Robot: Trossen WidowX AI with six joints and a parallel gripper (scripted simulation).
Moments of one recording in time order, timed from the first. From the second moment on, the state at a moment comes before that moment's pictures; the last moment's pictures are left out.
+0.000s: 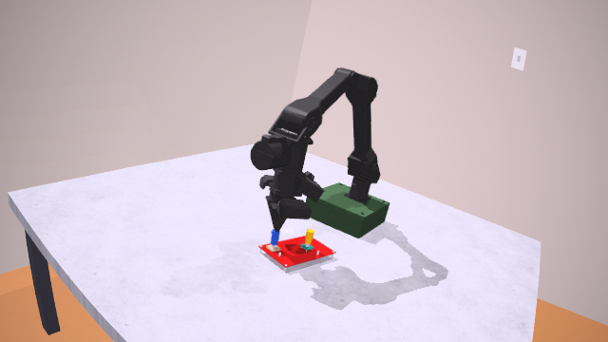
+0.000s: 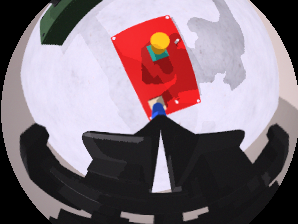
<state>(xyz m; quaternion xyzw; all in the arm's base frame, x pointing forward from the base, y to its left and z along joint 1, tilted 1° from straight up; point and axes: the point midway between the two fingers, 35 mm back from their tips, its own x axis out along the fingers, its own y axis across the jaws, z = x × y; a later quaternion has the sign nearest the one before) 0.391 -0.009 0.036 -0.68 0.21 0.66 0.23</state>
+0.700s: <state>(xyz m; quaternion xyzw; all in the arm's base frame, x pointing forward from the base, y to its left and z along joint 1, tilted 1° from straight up) 0.393 -0.009 0.047 -0.68 0.21 0.66 0.23</state>
